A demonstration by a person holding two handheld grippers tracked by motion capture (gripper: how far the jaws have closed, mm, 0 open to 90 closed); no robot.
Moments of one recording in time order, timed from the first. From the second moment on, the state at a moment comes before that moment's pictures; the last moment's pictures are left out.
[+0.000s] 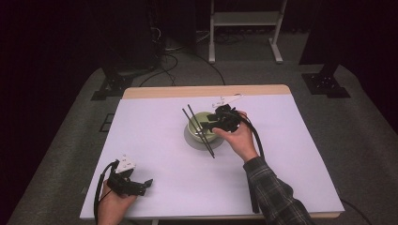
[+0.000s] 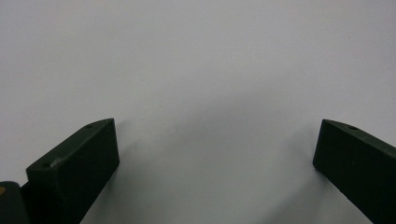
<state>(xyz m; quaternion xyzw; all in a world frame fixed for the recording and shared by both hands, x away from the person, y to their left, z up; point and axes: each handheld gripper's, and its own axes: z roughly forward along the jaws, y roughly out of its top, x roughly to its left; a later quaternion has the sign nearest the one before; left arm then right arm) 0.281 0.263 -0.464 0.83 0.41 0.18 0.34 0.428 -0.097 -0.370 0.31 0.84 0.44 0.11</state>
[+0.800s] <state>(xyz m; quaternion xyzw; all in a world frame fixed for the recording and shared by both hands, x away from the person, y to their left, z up) 0.281 0.263 -0.464 0.83 0.41 0.18 0.34 0.485 -0.043 -0.376 0.33 0.84 0.41 0.11</state>
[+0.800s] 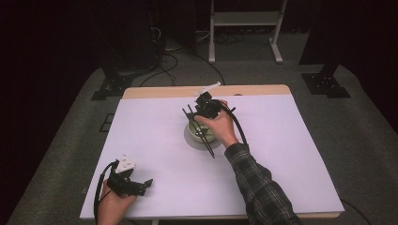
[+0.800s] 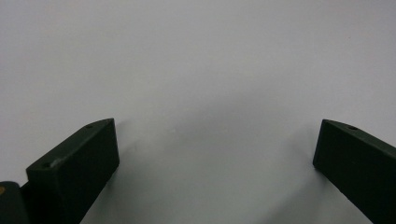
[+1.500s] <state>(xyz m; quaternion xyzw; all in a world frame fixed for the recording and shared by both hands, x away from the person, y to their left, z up) 0.281 0.264 -0.464 0.83 0.41 0.18 0.34 0.511 -0.020 -0.389 0.34 0.85 0.38 0.12</state>
